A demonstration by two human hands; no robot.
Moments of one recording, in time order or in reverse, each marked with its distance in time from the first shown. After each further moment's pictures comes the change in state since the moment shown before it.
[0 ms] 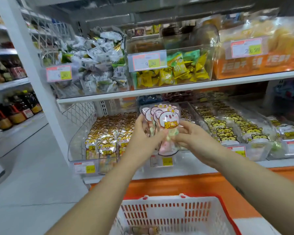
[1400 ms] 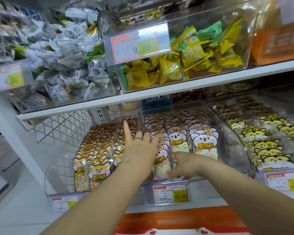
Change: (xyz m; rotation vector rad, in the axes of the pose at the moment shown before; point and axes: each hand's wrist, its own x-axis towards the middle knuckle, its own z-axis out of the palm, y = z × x) left_hand 0.107 -0.054 0.006 1.745 -0.139 0.191; right_hand 0.129 0.077 0.007 -0.766 -0.362 0.424
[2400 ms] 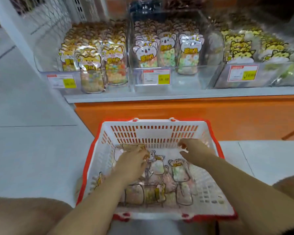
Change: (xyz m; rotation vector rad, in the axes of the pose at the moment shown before) left_hand -0.259 0.127 0.163 -0.766 -0.406 0.157; right_hand -0.114 0.184 0.203 -0.364 0.137 0.101
